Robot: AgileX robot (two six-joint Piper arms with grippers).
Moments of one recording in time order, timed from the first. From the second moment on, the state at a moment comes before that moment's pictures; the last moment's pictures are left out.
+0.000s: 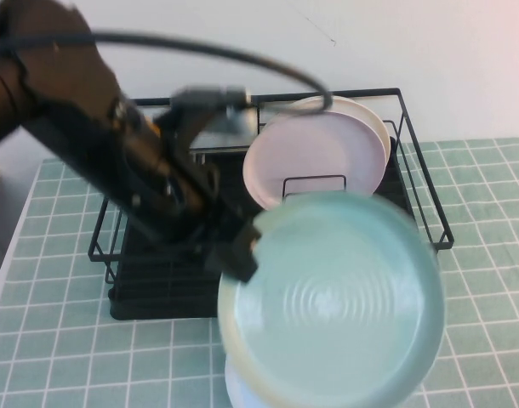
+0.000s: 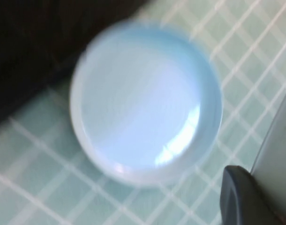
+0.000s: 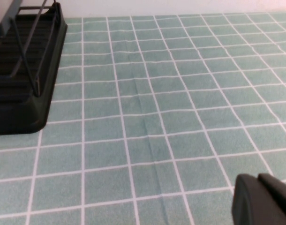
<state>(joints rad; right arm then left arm) -0.08 -0.01 0.01 -0.04 0.45 0.01 -0.49 1.53 -1.45 -0.52 1.28 0.30</state>
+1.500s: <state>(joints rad) -0.08 -0.01 0.01 -0.04 0.45 0.01 -0.49 1.39 -1.30 -0.36 0.97 0.24</state>
